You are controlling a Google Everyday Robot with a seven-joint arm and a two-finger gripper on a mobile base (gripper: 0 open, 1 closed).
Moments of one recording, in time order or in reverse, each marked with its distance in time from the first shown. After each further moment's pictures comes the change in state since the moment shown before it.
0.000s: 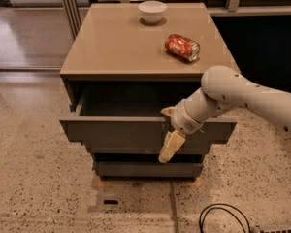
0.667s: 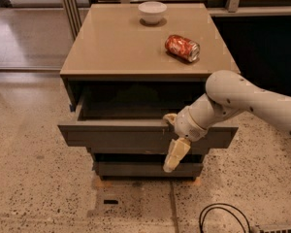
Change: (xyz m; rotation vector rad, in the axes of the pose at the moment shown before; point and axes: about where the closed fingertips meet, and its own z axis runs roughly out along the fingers) arm 0.015 0.030 -0.001 -0.091 -0.004 0.021
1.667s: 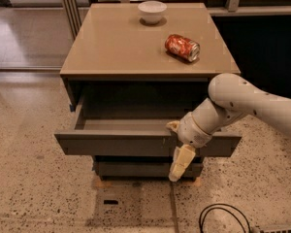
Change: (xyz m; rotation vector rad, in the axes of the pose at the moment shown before) arm 0.006 0.028 0.001 -0.082 0.013 -0.007
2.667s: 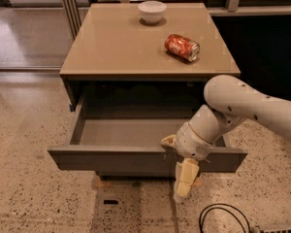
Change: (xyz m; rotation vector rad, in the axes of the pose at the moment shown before) arm -0.008 0.070 -0.002 -0.153 0.042 -0.050
